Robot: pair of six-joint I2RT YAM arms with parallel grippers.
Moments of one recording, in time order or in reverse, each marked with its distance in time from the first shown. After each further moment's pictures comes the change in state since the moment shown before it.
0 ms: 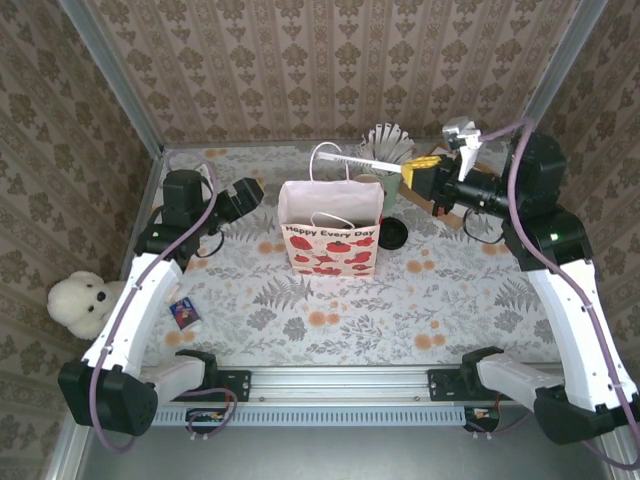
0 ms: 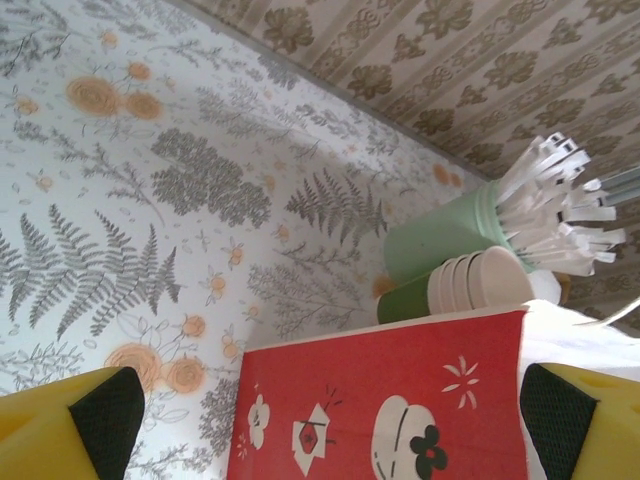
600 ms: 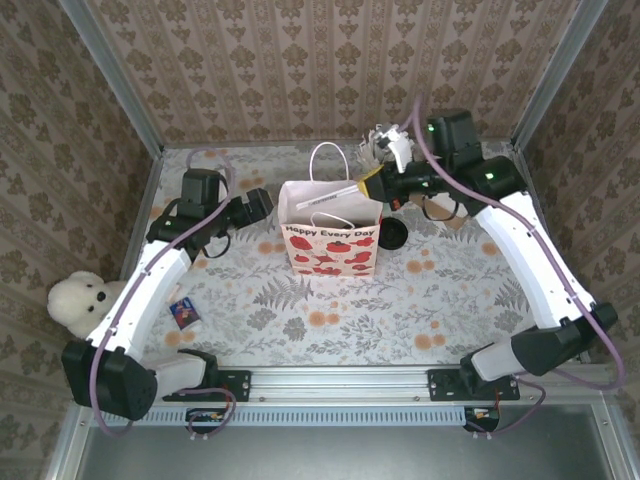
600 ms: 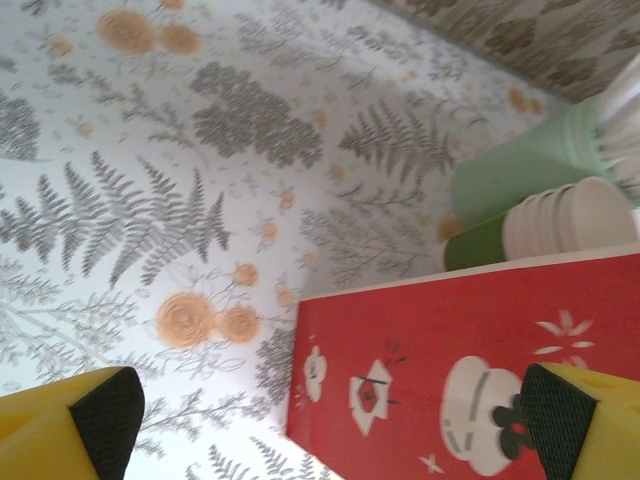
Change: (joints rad) left arm -0.072 0.086 0.053 -0.145 -0.106 0.082; right arm 0.172 0.365 0.231 -0.306 0.055 -0.177
